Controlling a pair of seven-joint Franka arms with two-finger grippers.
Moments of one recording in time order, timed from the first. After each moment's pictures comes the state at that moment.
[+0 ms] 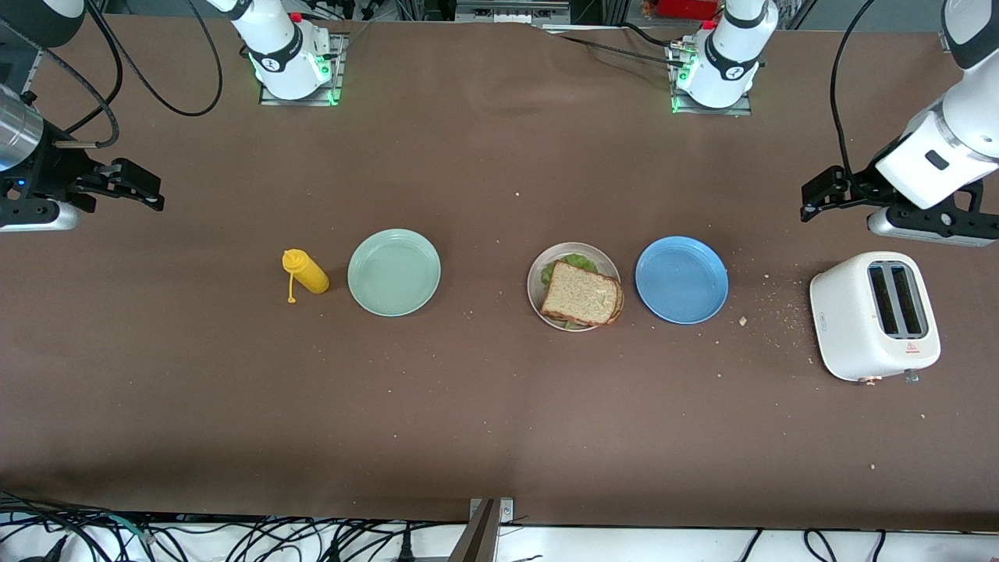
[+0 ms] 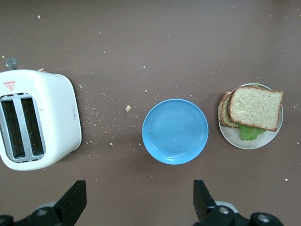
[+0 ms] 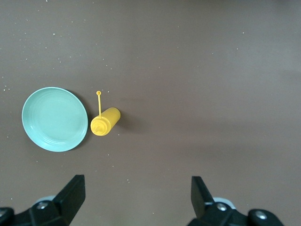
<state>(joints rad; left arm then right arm) 0.03 0.02 -0.11 -1.67 -0.02 1.67 0.03 0.08 0.06 -0.04 -1.57 -0.01 1.60 0.00</state>
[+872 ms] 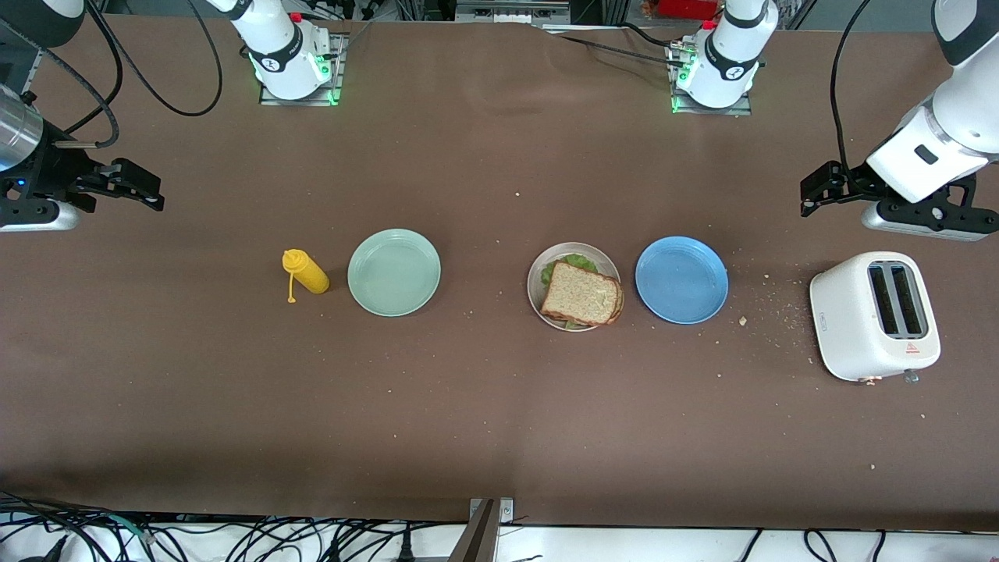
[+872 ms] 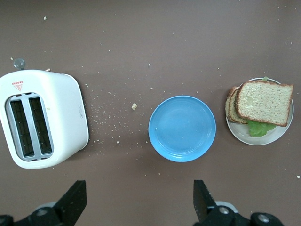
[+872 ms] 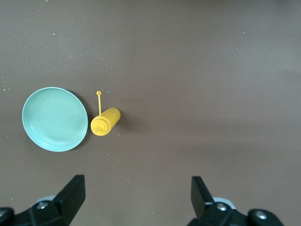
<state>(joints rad) 0.02 0.01 -0.11 -1.68 0.01 1.68 0.04 0.08 0.06 -0.04 -1.57 -0.01 1.60 0.00</state>
